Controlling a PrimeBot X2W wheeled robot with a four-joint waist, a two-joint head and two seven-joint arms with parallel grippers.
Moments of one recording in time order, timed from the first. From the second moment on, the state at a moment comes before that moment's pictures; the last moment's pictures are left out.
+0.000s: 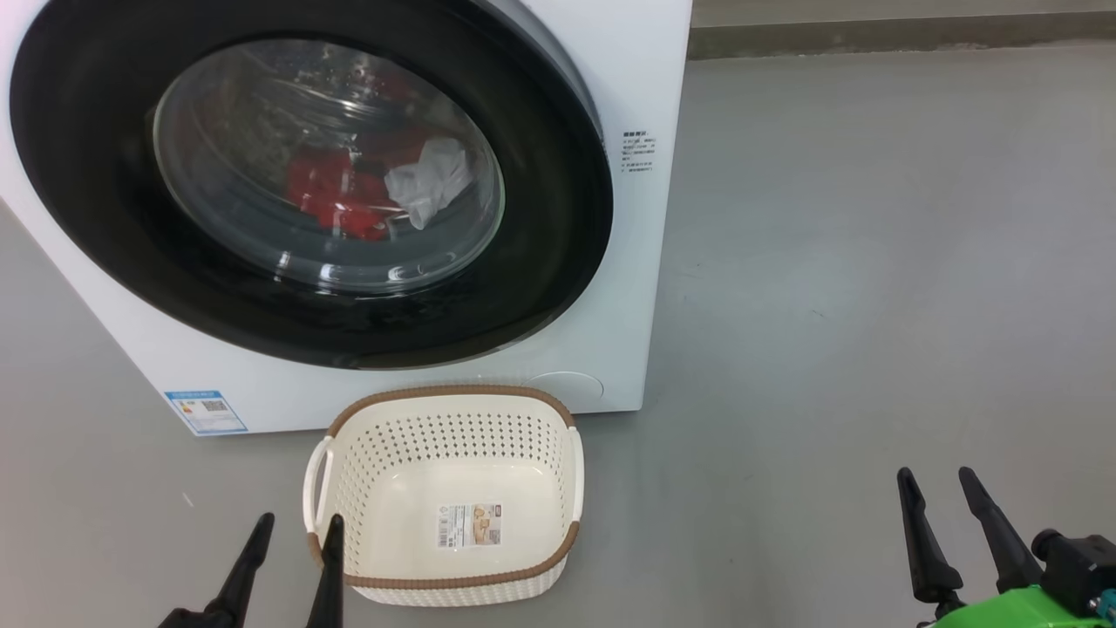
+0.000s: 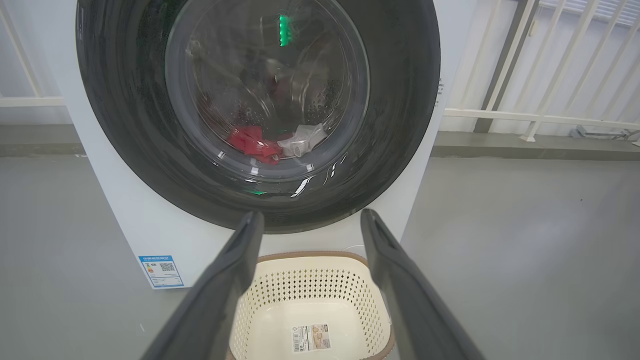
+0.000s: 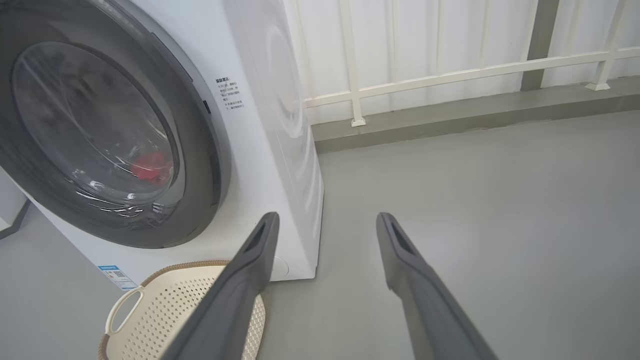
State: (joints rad) left arm 0.04 0.05 0.02 0.20 -0.17 -0.12 -0.25; right arm 0.07 -0.09 -0.07 0.26 0.39 0.13 -0.25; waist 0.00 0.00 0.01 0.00
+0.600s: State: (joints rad) left arm 0.04 0.05 0.02 0.22 -0.17 -0.12 -0.25; right arm 0.08 -0.08 -0.08 0.26 0.38 0.13 -0.25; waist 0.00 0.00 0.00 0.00
